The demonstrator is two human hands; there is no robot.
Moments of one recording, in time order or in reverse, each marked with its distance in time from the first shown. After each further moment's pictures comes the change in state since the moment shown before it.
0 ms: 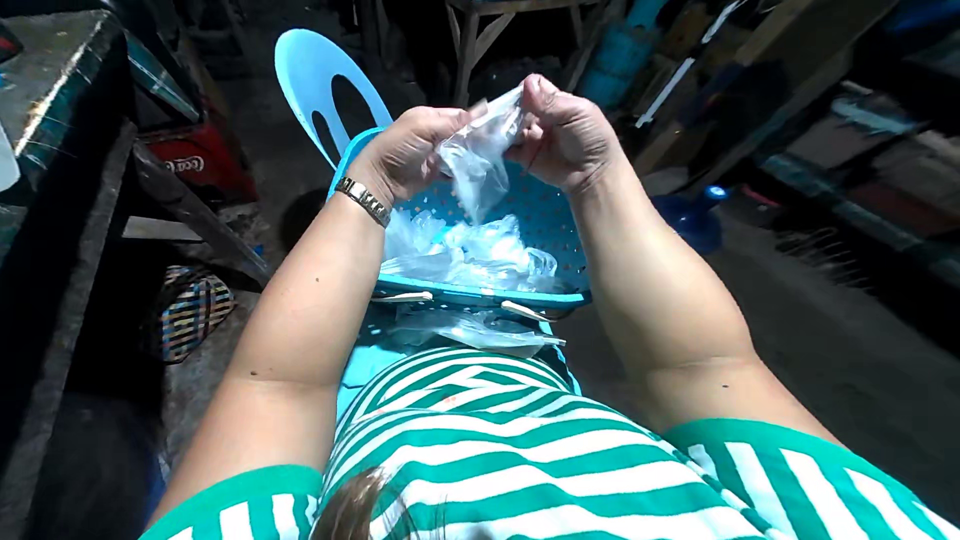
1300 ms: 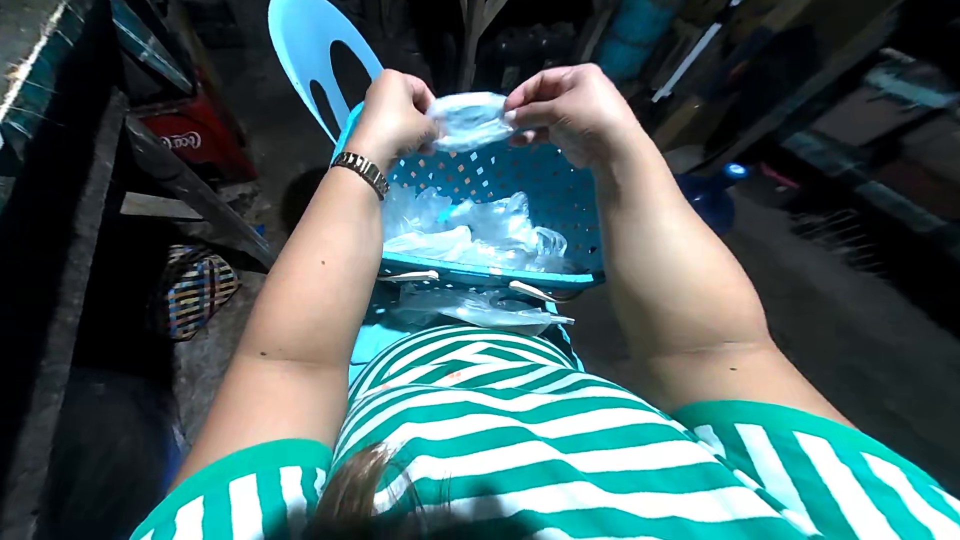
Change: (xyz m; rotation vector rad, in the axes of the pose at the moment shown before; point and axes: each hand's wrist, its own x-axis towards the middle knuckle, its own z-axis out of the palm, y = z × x) left_hand 0.005 -0.006 -0.023 0.937 0.365 -0.138; right_hand -0.001 0.002 -0.004 -0.797 0.225 0.128
